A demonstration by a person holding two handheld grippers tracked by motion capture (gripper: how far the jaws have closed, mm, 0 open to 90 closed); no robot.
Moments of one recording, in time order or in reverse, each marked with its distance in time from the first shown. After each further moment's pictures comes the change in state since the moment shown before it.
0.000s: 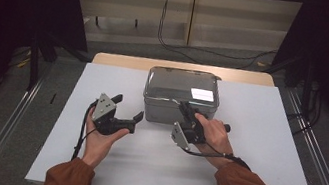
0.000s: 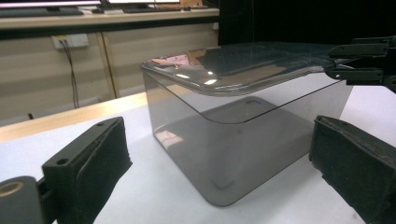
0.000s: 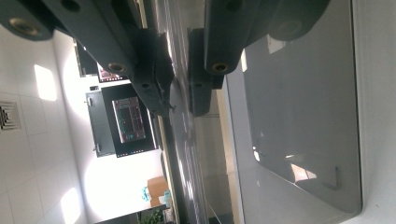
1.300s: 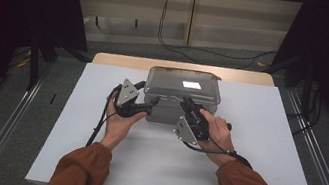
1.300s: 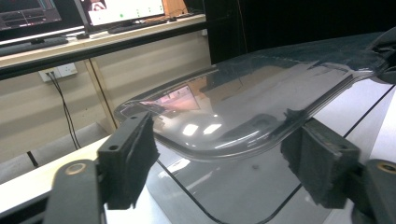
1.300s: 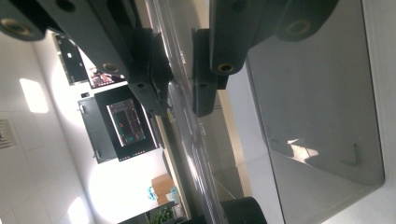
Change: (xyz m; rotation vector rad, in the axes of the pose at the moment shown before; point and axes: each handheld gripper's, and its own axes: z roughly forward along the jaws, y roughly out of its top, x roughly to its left) left arm 0.001 0.018 0.062 -0.027 -0.031 0.153; right arm -0.013 -0.006 -0.001 -0.034 -0.013 0.134
